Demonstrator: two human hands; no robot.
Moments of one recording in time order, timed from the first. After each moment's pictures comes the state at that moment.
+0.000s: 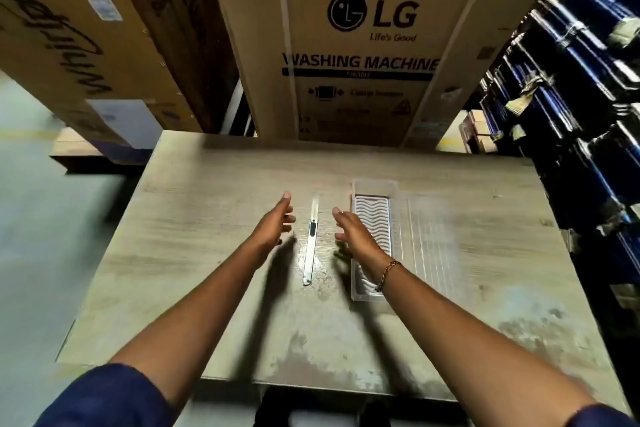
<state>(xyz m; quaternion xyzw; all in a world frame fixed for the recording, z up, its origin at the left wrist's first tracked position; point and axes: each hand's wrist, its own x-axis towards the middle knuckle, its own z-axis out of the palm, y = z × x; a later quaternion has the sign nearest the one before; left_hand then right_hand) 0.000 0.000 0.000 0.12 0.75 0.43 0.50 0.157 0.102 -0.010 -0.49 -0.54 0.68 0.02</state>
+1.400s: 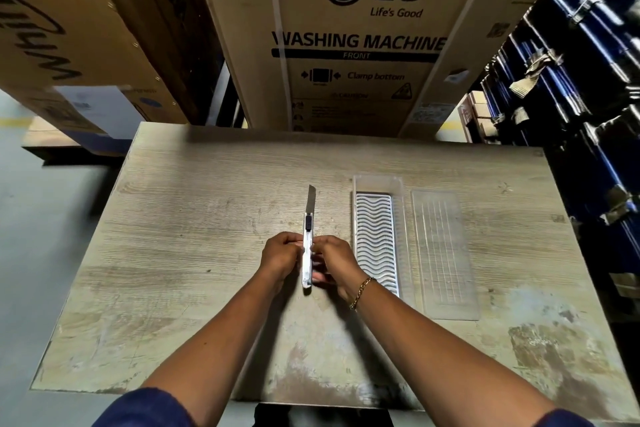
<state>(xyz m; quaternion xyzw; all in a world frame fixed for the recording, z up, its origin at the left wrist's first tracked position) 0.021 0.009 -0.075 0.03 0.77 0.44 0.47 0.126 0.075 -0.055 -0.55 -0.43 0.71 0.02</state>
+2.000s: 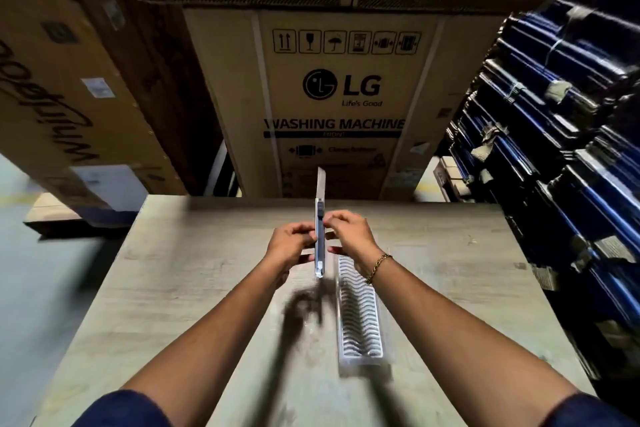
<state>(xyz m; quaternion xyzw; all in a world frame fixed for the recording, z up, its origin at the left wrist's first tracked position) 0.016 0.082 0.060 0.15 0.67 0.54 0.48 0.121 0.170 0.074 -0.49 -0.54 0.66 0.17</state>
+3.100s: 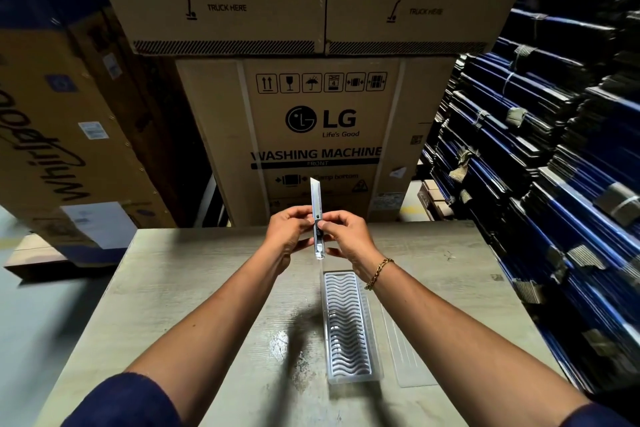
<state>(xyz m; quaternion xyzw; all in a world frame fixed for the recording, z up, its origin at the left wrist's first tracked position) 0.028 0.117 0.133 0.16 0.64 0.60 0.45 0.151 0.177 0.129 -0.43 -0.56 0.67 0.24</state>
